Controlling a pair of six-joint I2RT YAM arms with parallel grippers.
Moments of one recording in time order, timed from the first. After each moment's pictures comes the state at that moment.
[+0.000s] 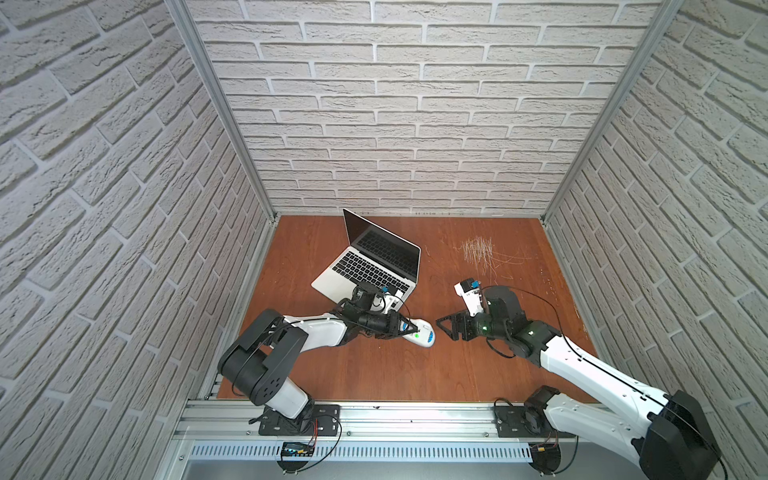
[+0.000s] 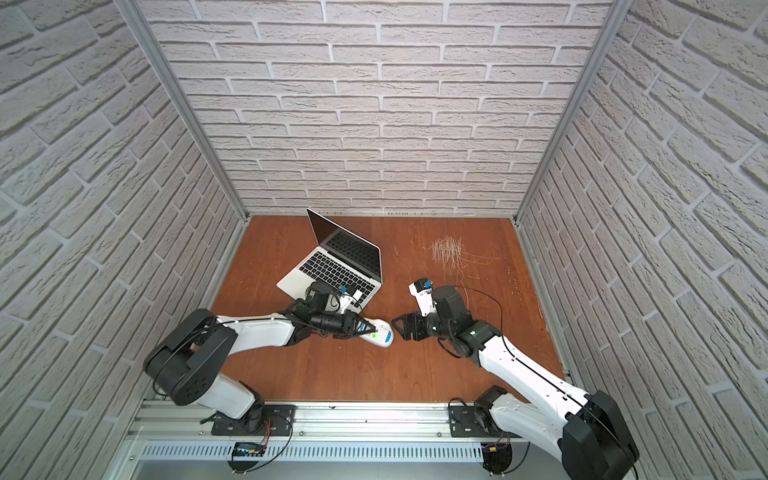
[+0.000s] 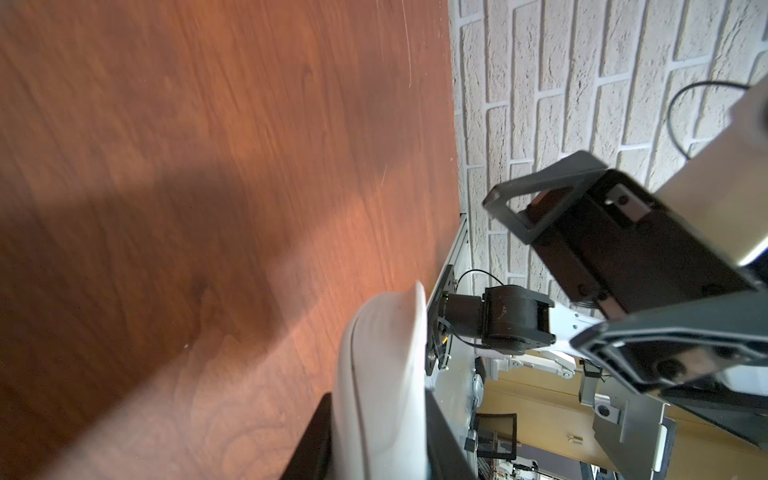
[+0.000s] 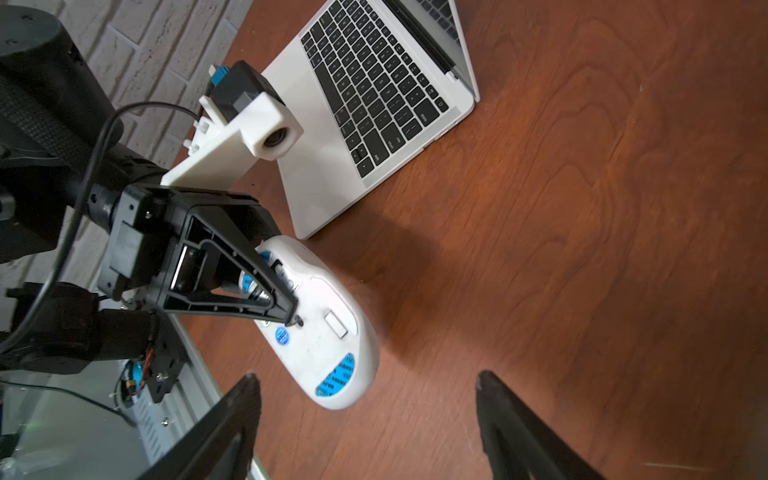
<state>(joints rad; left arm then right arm) -0.55 1.51 0.57 0.26 0.87 -0.77 0.59 1.00 0.54 -0.21 -0.39 0.43</state>
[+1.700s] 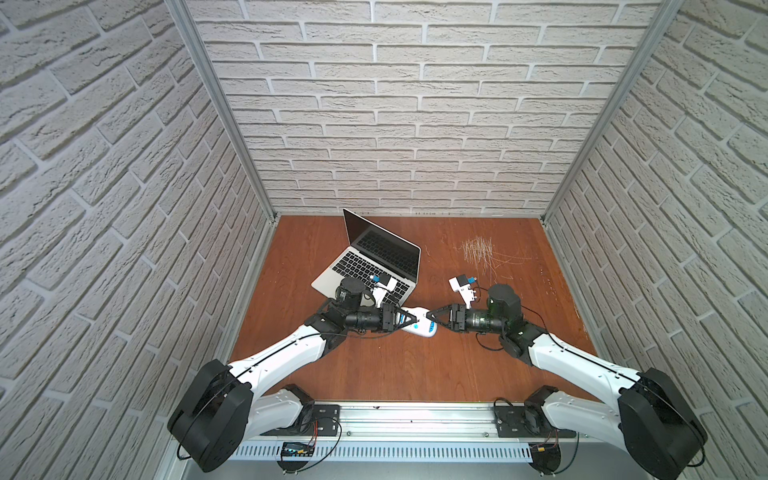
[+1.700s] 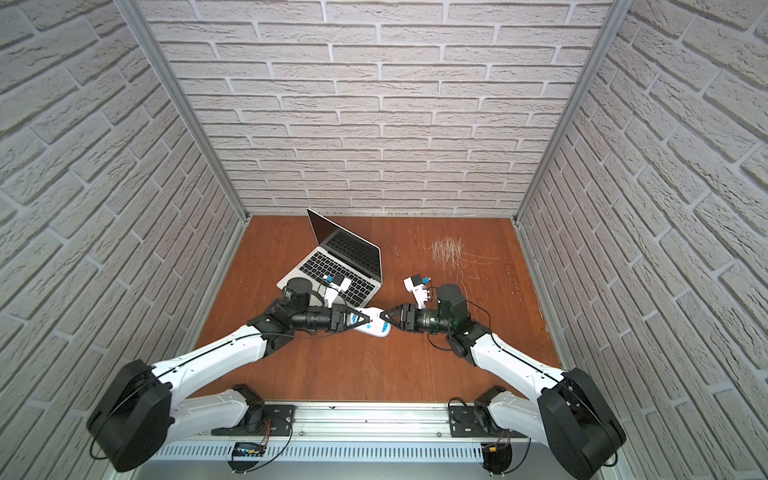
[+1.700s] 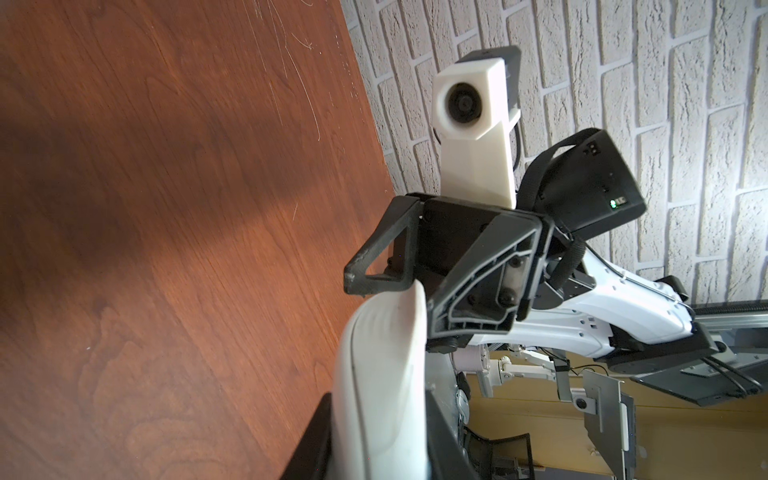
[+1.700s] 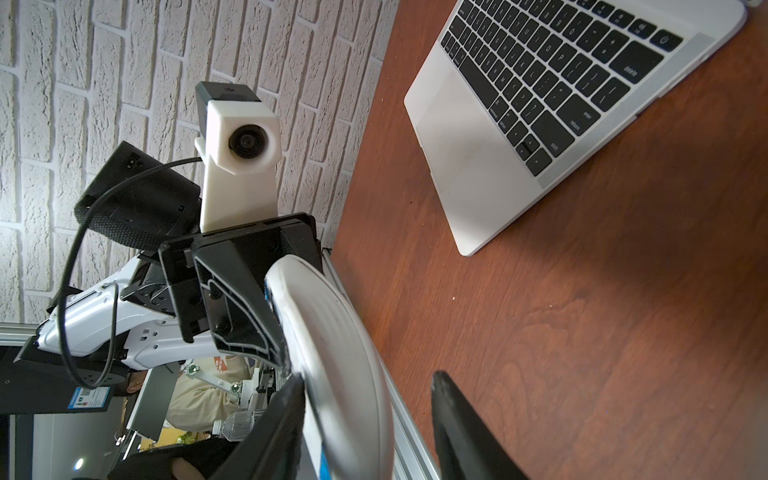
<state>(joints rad) -0.57 1.17 0.57 0.16 0.82 -0.83 0.55 1.14 0.46 0.31 -0.76 0.91</state>
